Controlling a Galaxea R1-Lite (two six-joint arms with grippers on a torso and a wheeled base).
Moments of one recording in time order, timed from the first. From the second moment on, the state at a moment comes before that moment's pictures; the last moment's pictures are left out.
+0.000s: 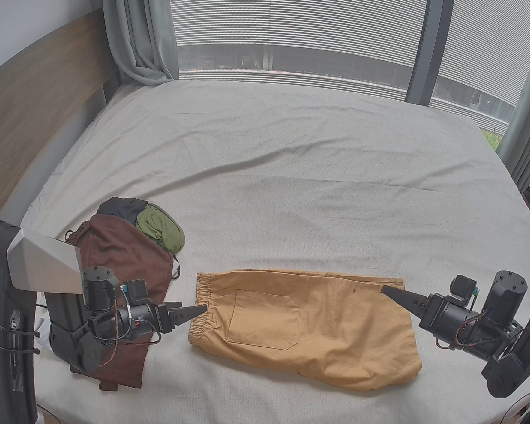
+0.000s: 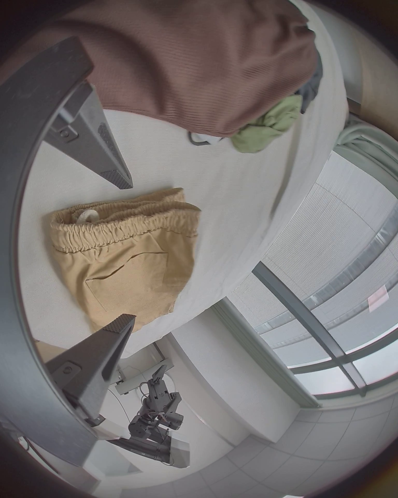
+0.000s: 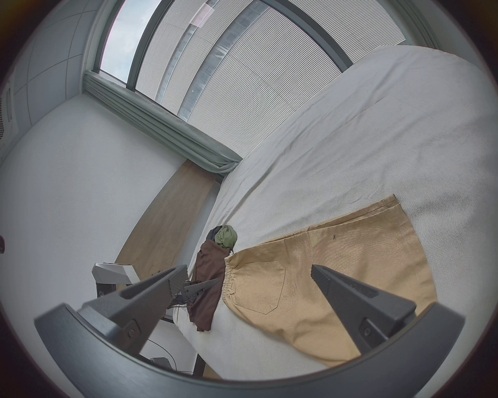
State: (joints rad) left arm -0.16 2.42 -0.50 -1.55 -0.63 -0.40; right arm 0.23 1.92 -0.18 -1.54 0.47 0.66
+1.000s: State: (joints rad) left arm -0.25 2.63 -0.66 -1.56 -0.55 -0.45; right arm 0.25 1.92 -0.18 -1.54 0.47 0.66
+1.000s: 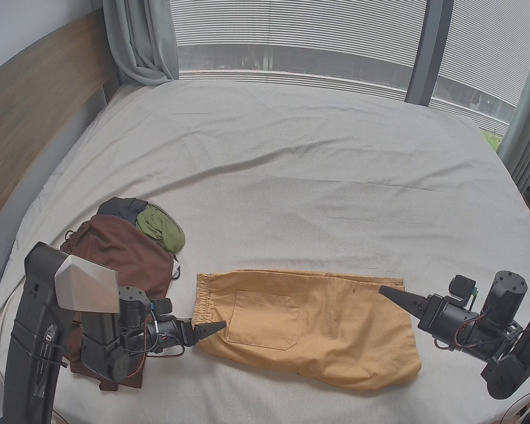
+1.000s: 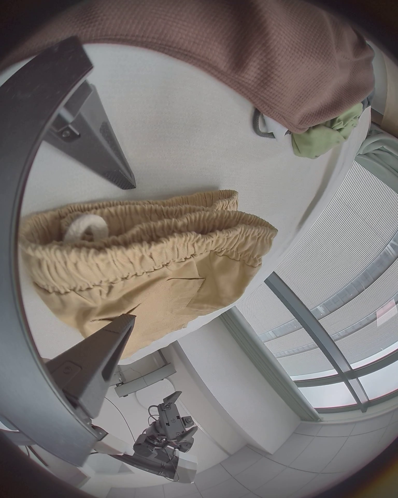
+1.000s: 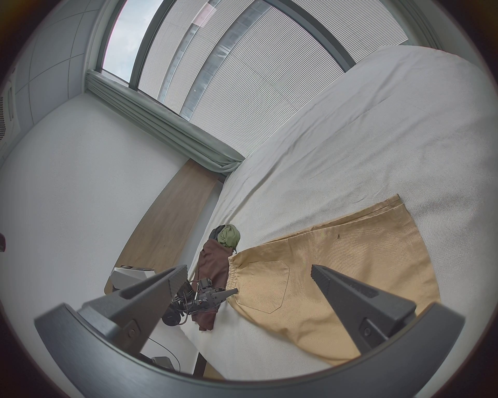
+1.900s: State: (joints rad) left arm -0.30 2.65 -0.73 -1.55 -0.41 -0.58; right arm 0.25 1.92 -0.18 -1.54 0.46 0.66
